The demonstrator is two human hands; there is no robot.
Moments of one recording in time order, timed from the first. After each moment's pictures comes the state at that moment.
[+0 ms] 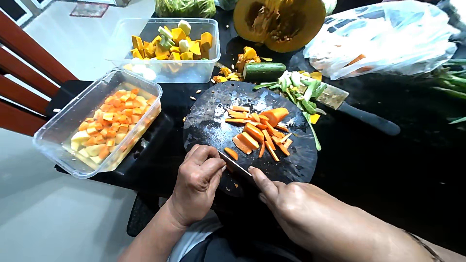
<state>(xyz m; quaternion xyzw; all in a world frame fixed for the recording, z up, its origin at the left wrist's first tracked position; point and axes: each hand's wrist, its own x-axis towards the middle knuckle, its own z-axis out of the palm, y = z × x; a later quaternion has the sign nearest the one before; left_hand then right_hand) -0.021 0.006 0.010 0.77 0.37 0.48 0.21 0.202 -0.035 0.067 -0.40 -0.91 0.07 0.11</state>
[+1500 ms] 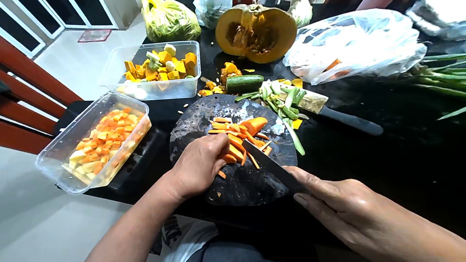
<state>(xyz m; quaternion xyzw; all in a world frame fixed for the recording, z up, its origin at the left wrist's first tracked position) 0.008 0.063 0.064 0.89 0.35 0.20 0.22 0.285 -0.036 0.072 -0.42 -0.86 0.16 0.24</state>
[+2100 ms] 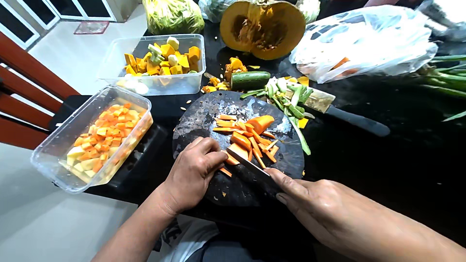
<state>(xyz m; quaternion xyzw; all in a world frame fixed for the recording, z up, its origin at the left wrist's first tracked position) -0.015 0.047 0.038 0.88 0.32 0.31 0.17 0.254 -0.028 0.070 -0.40 -0.89 0.09 0.17</state>
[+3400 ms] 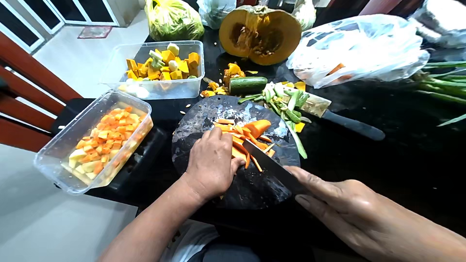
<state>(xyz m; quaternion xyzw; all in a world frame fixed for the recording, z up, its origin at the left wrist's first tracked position) 0.037 0.055 0.071 0.84 0.49 0.14 0.17 0.284 -0.030 0.080 -0.41 -0.86 0.19 0.22</state>
